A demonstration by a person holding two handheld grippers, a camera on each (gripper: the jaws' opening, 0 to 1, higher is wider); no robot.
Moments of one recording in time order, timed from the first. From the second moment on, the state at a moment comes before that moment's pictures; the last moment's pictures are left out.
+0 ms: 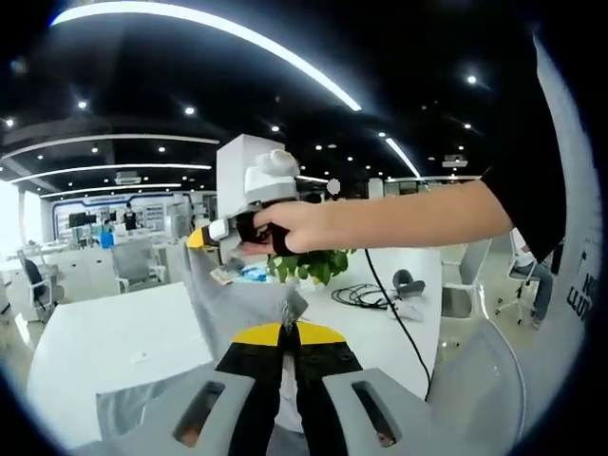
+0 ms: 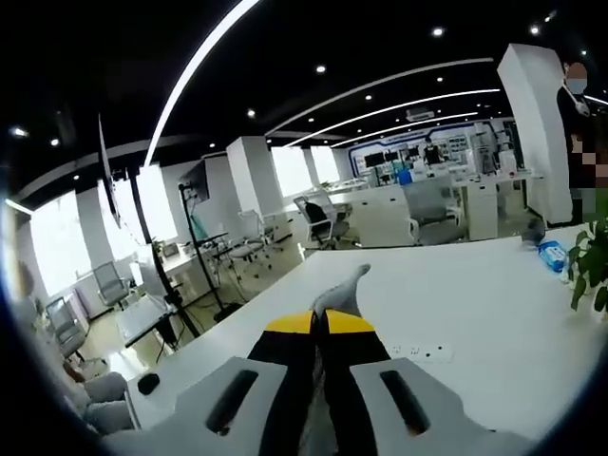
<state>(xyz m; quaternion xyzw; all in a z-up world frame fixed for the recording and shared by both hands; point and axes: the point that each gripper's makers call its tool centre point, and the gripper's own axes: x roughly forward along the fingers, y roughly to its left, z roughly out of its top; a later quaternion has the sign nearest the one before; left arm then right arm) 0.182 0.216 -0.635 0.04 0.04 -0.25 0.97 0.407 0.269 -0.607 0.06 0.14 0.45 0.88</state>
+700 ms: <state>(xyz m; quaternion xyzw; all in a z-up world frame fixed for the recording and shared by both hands) 0.170 0.269 -0.644 0.03 0.05 -0.23 0.97 0.391 0.322 -0.620 0.06 0.16 0.47 0.87</state>
